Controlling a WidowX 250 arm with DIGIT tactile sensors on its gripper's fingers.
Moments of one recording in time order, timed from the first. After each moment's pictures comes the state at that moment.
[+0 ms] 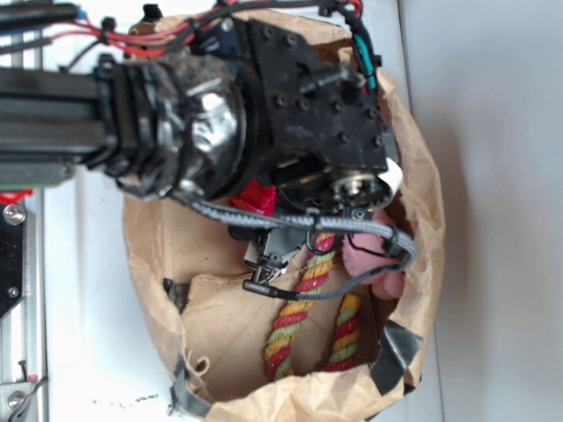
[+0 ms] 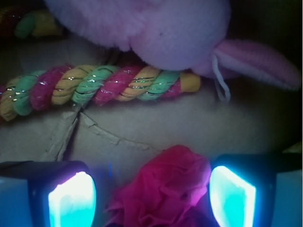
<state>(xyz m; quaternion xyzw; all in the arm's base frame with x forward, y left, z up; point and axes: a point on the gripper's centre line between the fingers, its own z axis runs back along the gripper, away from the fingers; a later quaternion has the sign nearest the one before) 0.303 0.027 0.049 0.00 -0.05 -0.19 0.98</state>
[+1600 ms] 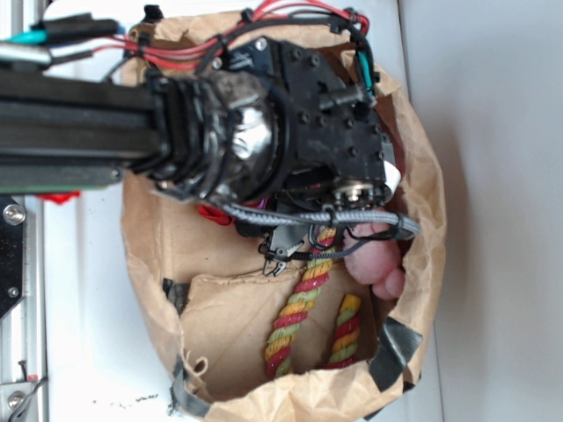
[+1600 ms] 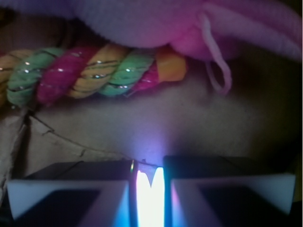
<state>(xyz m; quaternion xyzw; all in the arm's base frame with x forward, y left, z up) 0.307 0.036 0.036 0.02 -0.04 -0.17 0.98</state>
